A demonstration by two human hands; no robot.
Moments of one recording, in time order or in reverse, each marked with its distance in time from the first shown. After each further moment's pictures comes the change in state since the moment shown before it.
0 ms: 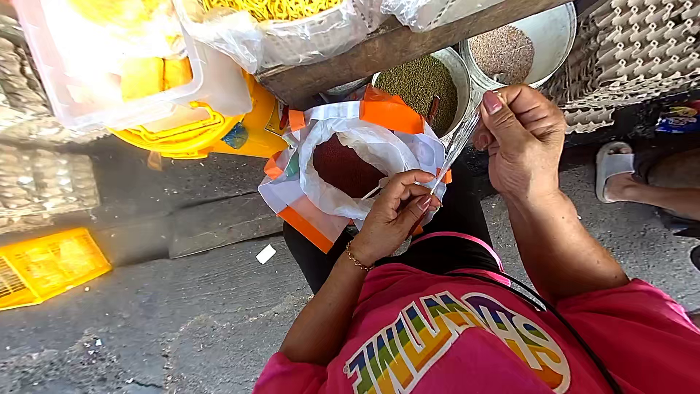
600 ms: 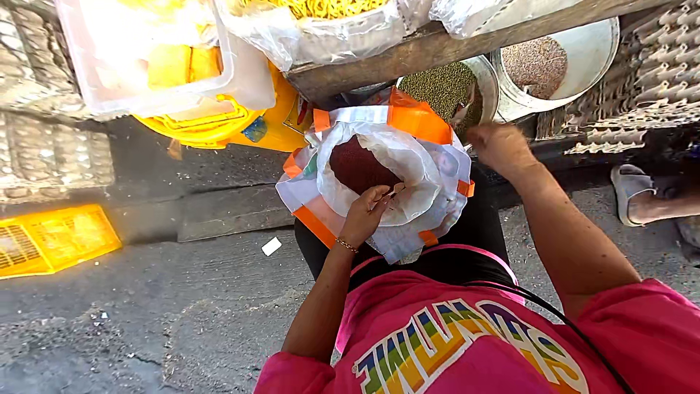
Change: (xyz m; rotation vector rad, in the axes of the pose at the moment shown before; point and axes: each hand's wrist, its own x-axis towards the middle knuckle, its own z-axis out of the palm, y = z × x) left_hand -0.033 -0.064 -0.084 0.420 0.205 -0.512; right_hand 0.038 0.126 -0.052 -1.134 -0.499 0.372
